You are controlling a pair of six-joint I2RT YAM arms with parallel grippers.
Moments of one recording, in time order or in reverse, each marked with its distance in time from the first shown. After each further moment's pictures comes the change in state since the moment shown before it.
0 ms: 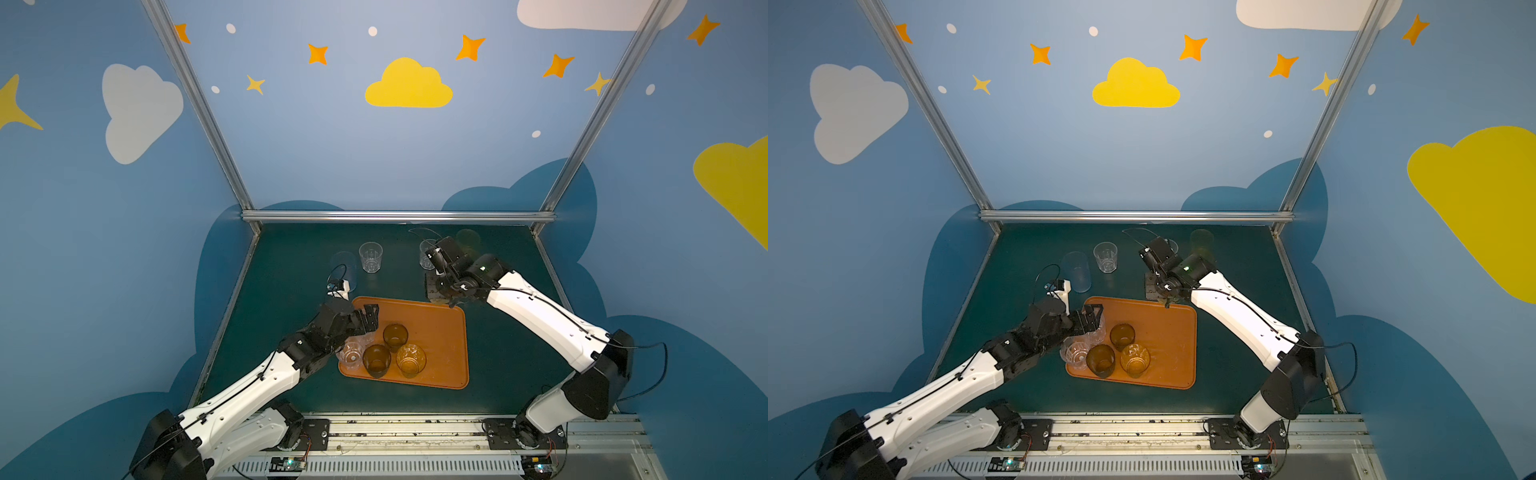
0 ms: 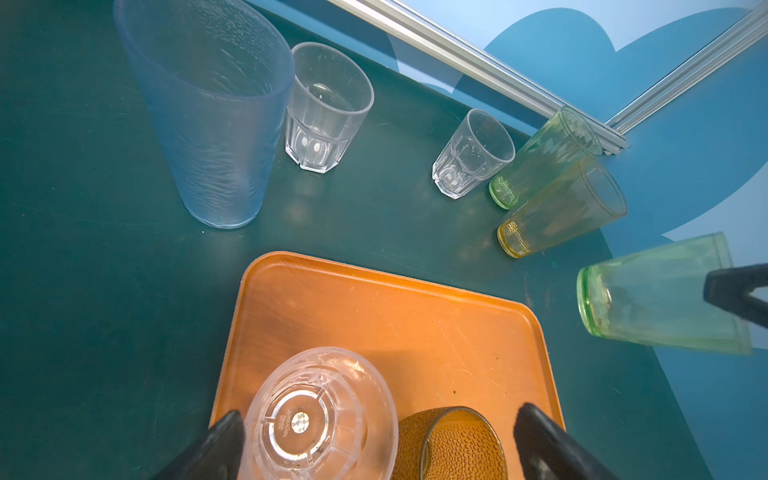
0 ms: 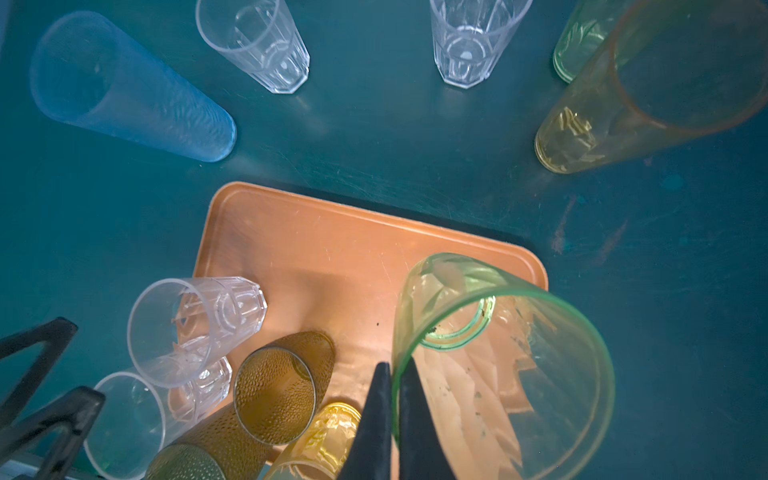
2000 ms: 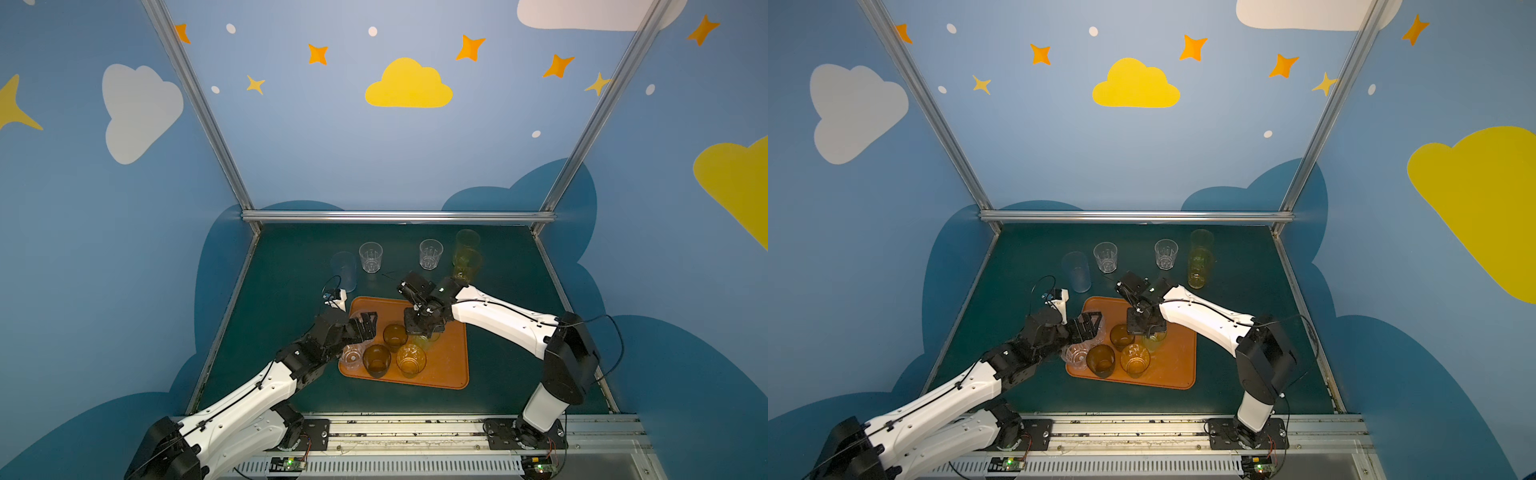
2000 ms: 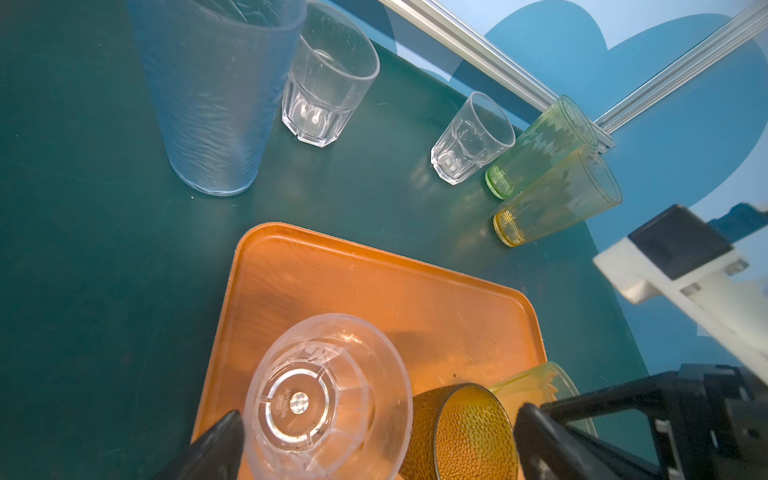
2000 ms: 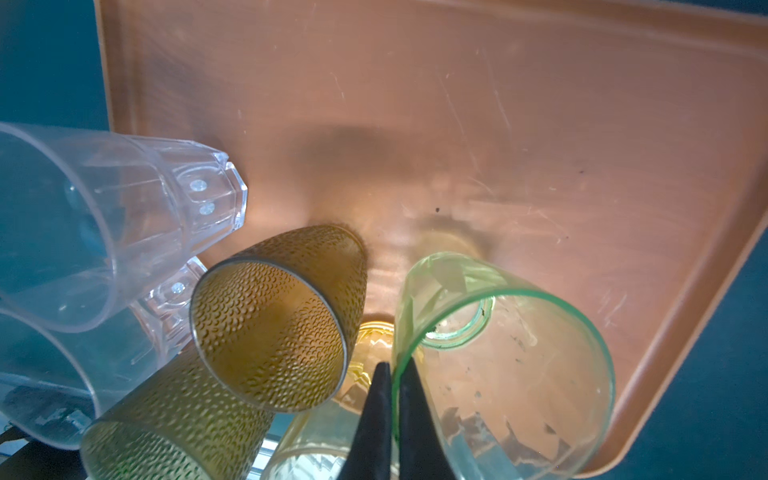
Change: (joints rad) left arm 0.004 -0.061 -0.128 0.089 0.039 -0.037; right arm 0.139 0.152 -0.143 0.024 -0.200 0.204
